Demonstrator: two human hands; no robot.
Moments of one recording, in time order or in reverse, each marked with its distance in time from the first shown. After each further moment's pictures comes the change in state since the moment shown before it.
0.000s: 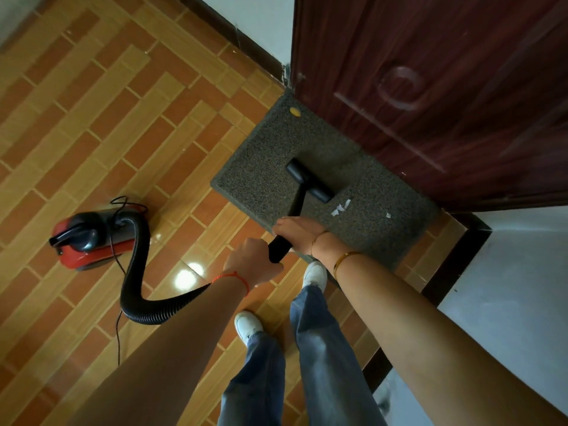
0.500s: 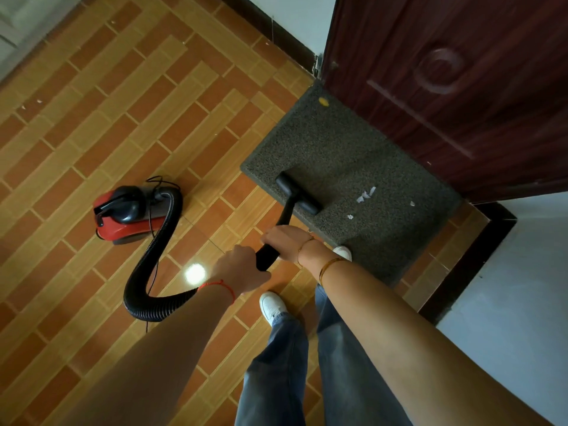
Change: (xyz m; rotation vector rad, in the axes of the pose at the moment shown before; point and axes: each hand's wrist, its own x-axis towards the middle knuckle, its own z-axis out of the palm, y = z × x) left_hand -0.073 -0.140 0.024 0.074 -0.005 -0.083; right_hand 0.032 -0.155 0.045 0.067 -0.059 -0.028
